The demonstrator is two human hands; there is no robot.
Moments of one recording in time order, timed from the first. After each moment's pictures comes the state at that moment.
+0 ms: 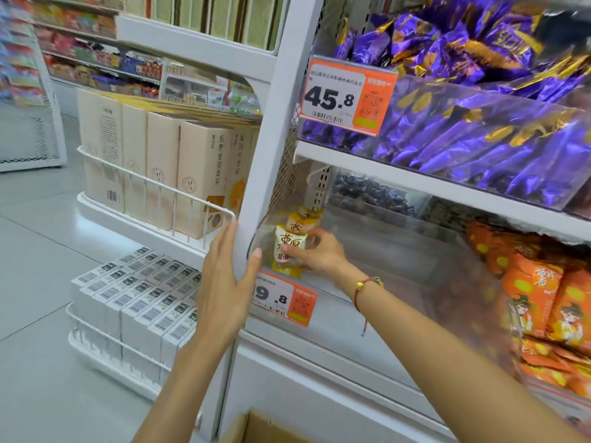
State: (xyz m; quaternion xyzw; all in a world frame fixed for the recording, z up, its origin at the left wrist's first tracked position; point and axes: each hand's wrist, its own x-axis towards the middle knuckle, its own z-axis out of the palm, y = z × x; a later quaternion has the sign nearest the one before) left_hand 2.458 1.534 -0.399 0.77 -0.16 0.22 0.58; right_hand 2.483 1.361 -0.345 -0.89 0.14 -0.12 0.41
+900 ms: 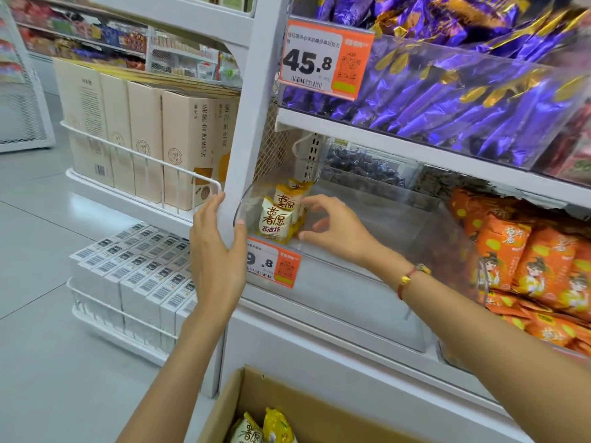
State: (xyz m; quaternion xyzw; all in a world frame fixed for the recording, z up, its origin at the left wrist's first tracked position) left_hand 2.431 1.523 -0.387 0.73 -0.09 0.28 0.62; right_hand 2.412 1.343 -0.320 -0.95 0.00 -0.14 0.27
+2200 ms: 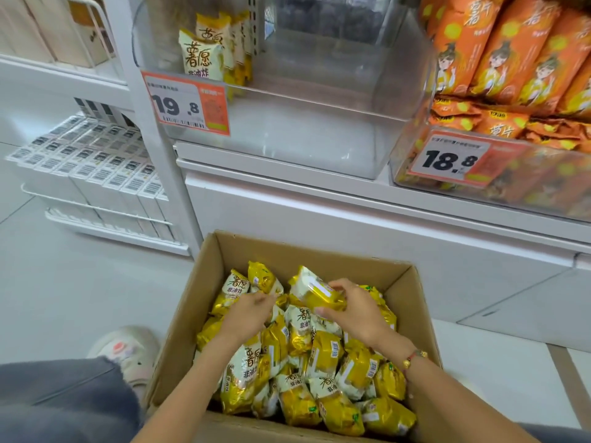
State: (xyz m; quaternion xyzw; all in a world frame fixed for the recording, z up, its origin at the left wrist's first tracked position) left_hand 2.267 1.501 -0.598 0.83 -0.10 -0.36 0.42; right_hand 2.162 1.310 -0.594 -0.92 0.24 0.03 0.31
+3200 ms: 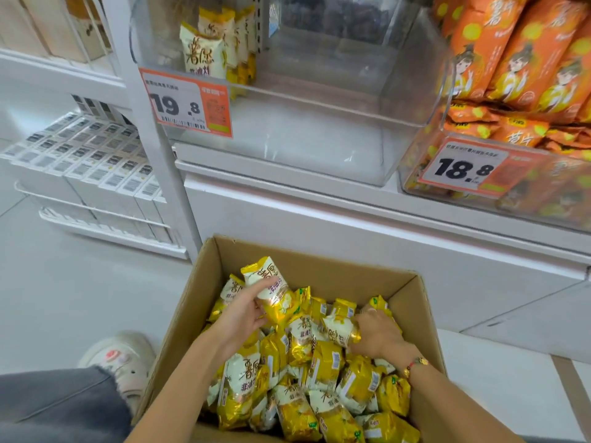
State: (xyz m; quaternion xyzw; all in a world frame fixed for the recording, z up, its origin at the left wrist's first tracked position) left_hand 2.280 1.501 -0.588 0.57 0.02 -0.46 0.68; right_hand 2.157 1.275 -0.629 -0.93 0.22 0.29 0.09
